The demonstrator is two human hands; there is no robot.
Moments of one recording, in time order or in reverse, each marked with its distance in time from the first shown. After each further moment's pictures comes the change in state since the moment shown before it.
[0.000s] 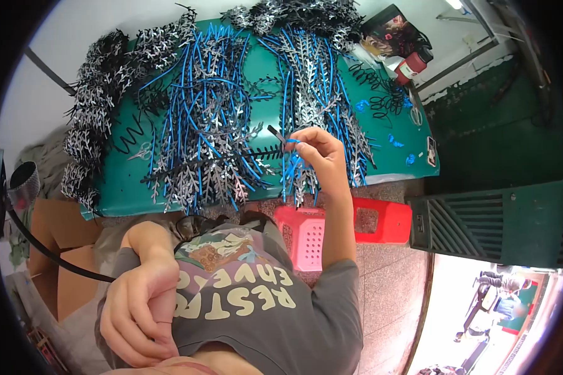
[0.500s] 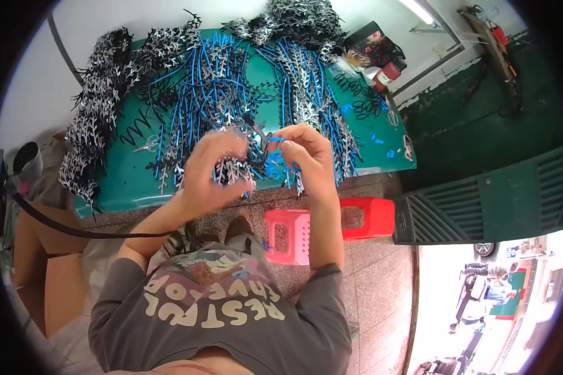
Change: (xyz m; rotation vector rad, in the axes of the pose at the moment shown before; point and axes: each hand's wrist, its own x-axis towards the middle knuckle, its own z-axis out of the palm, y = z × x) left_hand -0.050 0.061 -0.064 0.956 -0.256 -0.804; right_hand -0.070 -0.055 0.118 0.057 0.018 -0.126
